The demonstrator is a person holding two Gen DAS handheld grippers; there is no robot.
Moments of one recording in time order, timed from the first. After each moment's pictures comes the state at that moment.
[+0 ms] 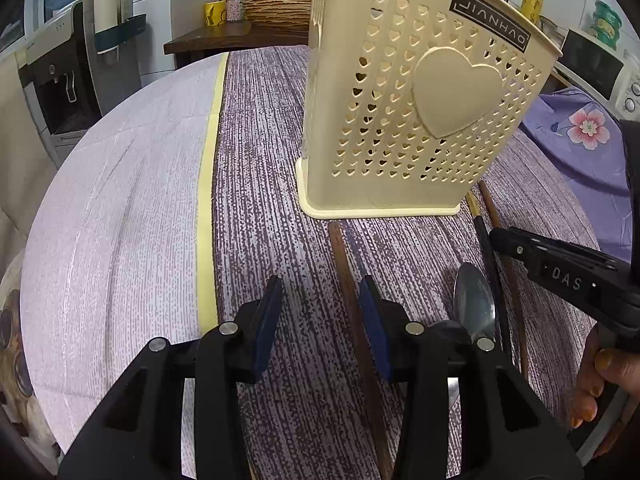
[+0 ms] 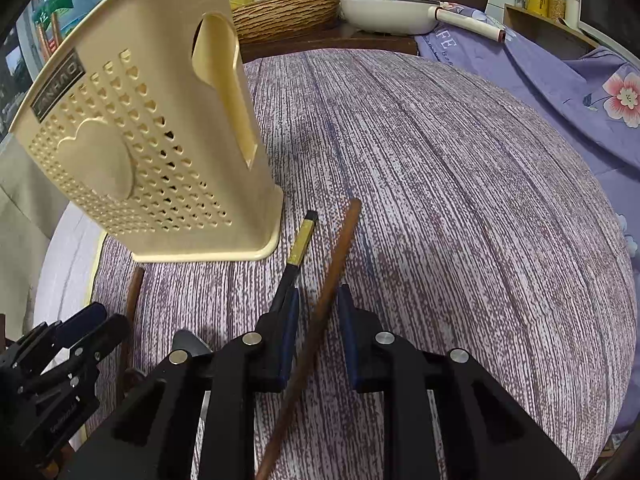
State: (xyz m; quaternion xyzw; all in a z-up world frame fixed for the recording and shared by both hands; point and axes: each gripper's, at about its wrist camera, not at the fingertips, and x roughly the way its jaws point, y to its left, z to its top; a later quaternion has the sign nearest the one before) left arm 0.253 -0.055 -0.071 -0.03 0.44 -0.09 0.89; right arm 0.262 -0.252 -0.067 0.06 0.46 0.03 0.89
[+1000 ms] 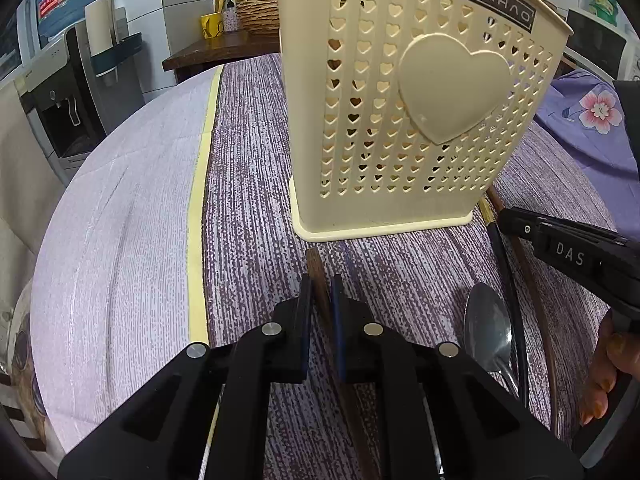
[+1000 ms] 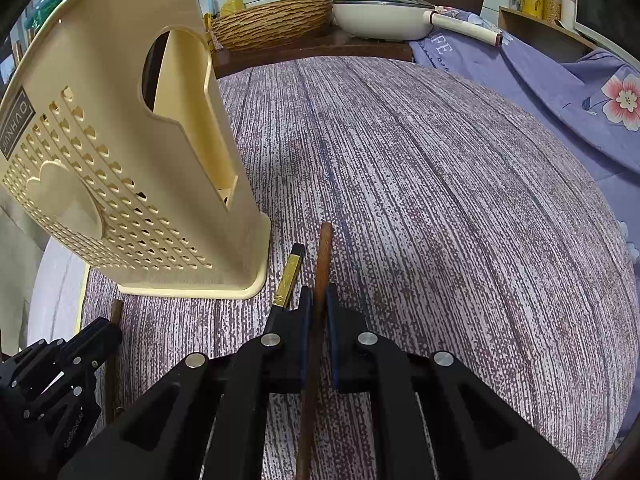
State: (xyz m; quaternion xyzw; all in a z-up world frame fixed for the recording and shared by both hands) left arm 0.269 -0.071 -0.076 0.02 0.43 -0.07 0.90; right arm 0.283 -0.260 -0.071 0.07 0.44 0.01 0.89
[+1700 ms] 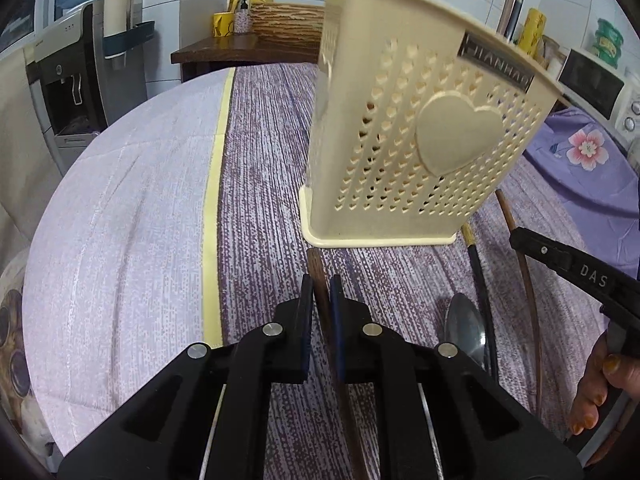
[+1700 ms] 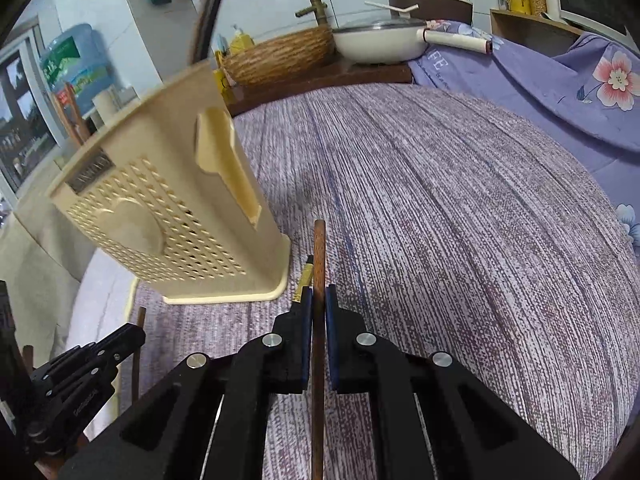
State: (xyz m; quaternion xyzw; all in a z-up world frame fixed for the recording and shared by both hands) left arm 0.254 -0.045 -0.057 -0.05 0.41 -0.08 0.90; right arm 0.241 -0.274 -0.041 0.13 0.39 0.05 0.91
